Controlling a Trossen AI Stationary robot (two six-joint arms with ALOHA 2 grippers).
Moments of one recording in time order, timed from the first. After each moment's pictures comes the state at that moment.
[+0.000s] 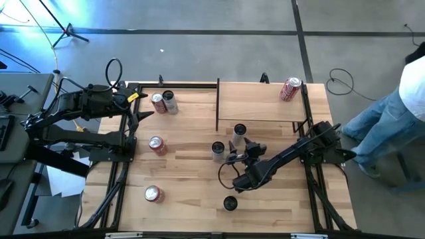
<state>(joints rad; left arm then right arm) 0.16 0.69 1.16 -0.99 -0.30 -0.05 0.46 1.91 1.21 -0.92 1.28 1.93</state>
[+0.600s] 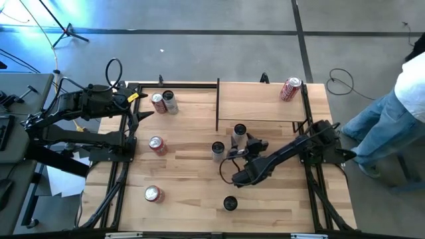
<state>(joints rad) 0.16 0.69 1.16 -0.99 -0.30 -0.05 0.42 1.91 1.21 -1.02 1.32 1.96</state>
